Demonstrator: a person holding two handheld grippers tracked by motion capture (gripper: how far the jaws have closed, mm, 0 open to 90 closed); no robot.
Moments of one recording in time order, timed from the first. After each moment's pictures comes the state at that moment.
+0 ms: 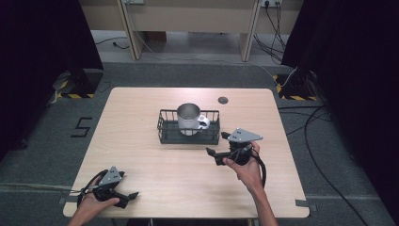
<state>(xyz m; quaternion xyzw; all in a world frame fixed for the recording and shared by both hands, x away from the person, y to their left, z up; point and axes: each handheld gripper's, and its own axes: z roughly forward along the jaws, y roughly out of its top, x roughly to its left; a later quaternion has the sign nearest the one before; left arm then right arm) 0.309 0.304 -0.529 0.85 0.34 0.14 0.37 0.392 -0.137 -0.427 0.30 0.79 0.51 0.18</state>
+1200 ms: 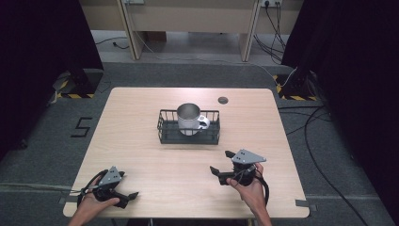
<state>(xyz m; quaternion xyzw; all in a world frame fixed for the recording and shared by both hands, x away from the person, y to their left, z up) 0.309 0.304 -0.529 0.85 0.34 0.14 0.37 0.350 -0.150 -0.469 0.31 0.79 0.50 0.17</state>
